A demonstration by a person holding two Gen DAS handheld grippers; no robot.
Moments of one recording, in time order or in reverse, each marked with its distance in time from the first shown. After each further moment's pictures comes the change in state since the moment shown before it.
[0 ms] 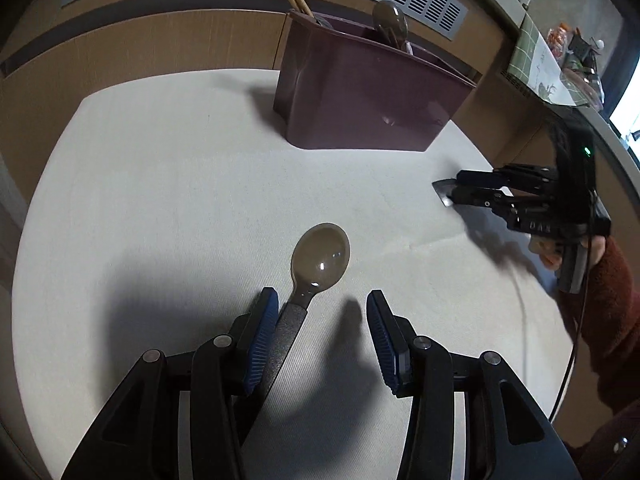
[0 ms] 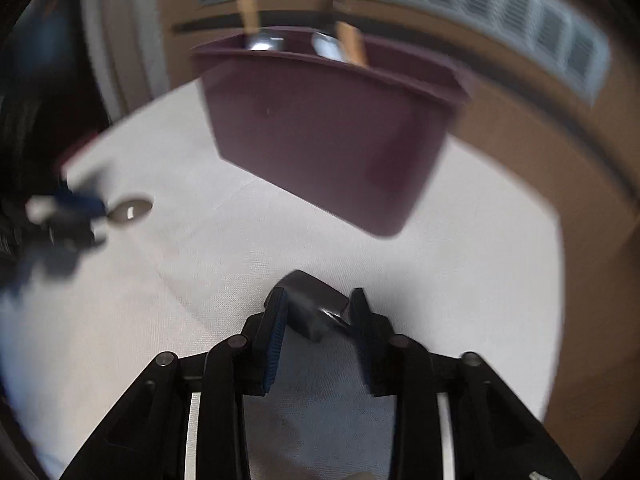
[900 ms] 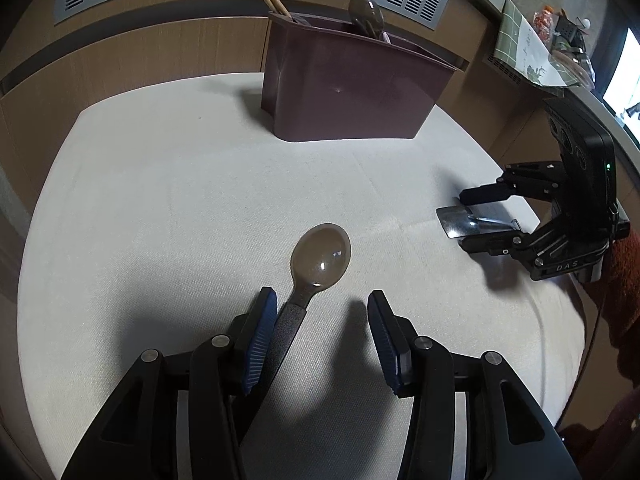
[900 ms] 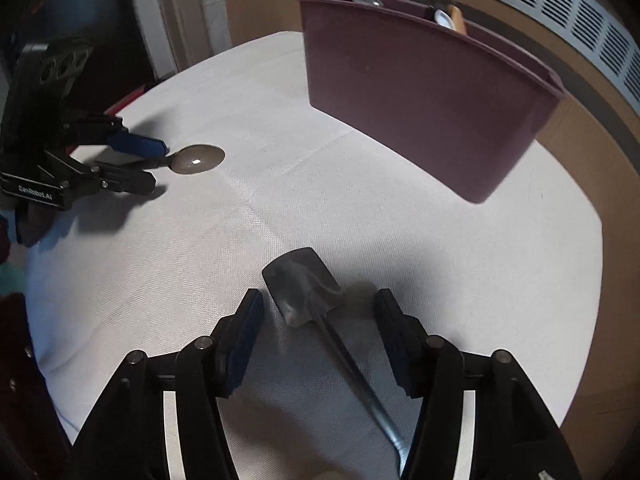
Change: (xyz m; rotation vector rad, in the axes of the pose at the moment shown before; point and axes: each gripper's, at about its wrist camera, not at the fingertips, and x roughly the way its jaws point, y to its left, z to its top) left arm 0.001 -0.016 -0.010 0.068 -0.012 0.026; right arm -0.008 0.050 -0.024 -0.204 0.116 0.056
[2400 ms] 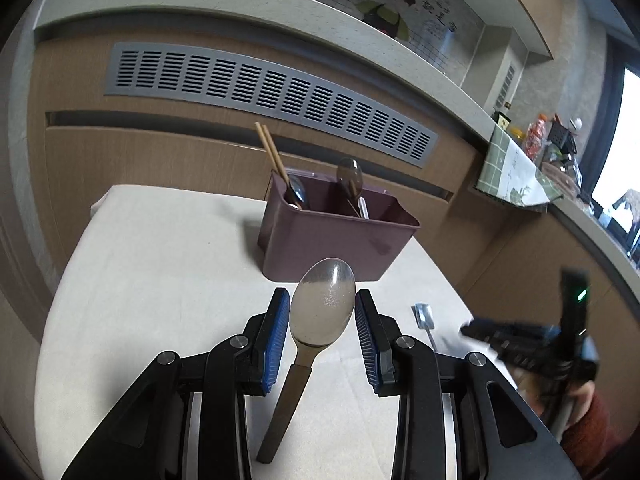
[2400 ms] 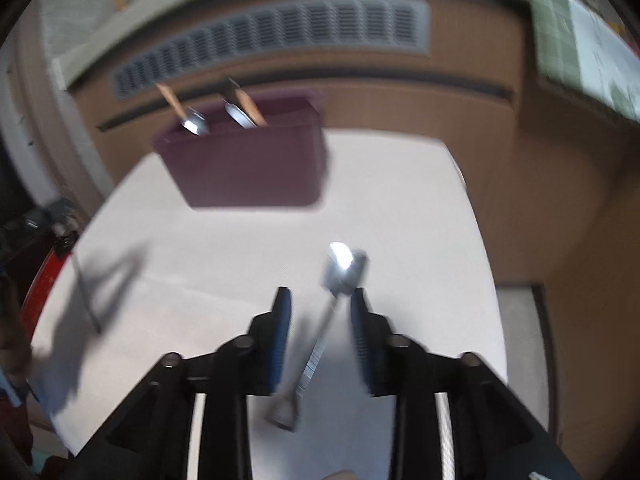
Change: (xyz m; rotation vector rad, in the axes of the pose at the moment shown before) left arm -0.080 -0.014 0.033 -0.164 -0.389 -0.032; right arm -0.067 -0.020 -0.042 0.617 -0.215 -0.264
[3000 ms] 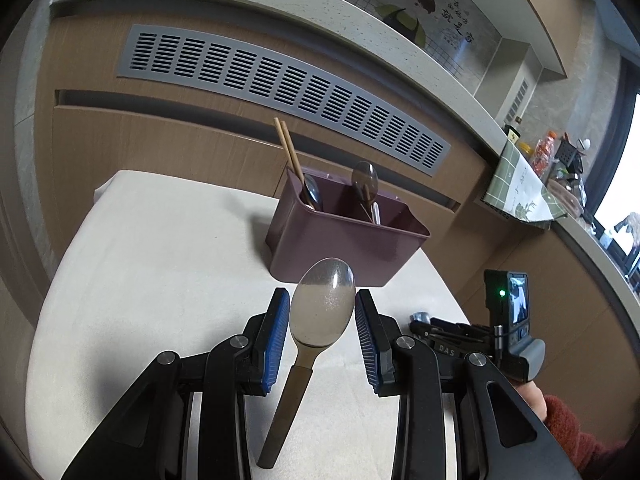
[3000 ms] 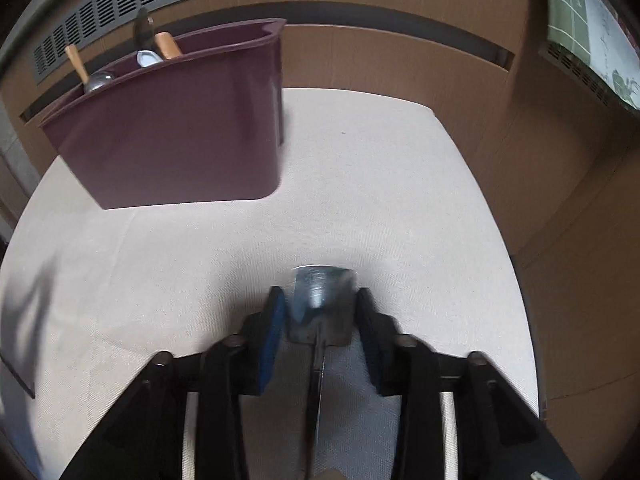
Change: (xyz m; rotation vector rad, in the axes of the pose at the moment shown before) left arm 0.003 0.010 0.000 -0.068 -0.005 0.007; right arm 0.076 0.015 0.028 0.020 0.089 -0.187
